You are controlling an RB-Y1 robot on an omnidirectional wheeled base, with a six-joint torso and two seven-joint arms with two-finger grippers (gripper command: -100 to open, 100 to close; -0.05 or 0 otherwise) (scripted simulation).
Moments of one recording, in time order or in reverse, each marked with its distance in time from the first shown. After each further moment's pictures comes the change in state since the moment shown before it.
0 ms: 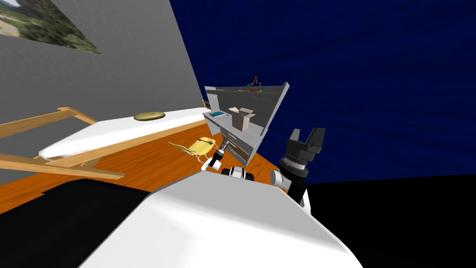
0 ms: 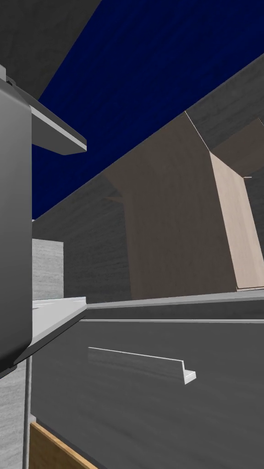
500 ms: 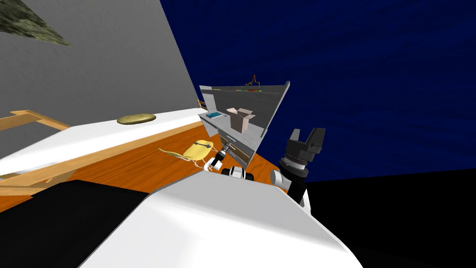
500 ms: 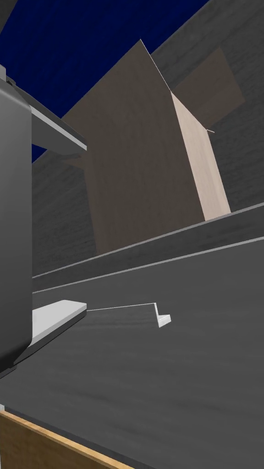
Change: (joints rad) left arm -0.060 0.019 -0.042 0.135 -0.032 0.020 -0.021; right arm 0.000 0.000 0.000 0.000 0.000 0.000 0.000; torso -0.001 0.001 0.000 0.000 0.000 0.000
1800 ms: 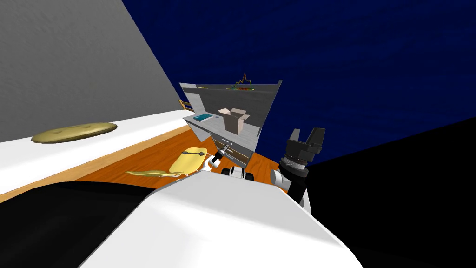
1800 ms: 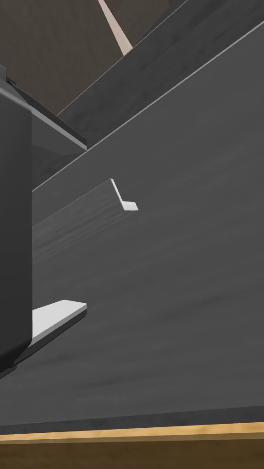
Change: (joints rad) left arm -0.161 0.074 -0.008 0.296 -0.005 0.012 -0.050; right arm -0.001 0.000 0.000 0.000 0.000 0.000 0.000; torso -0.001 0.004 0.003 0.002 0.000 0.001
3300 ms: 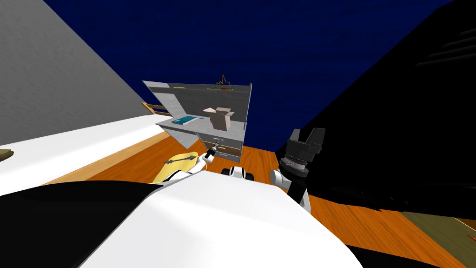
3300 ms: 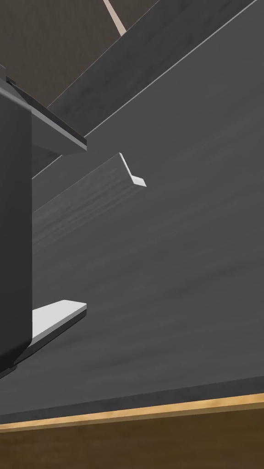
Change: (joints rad) left arm -0.151 0.080 0.195 0.339 0.141 -0.098 -0.048; right arm 0.001 0.000 0.000 0.000 0.000 0.000 0.000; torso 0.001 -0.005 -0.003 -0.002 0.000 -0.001
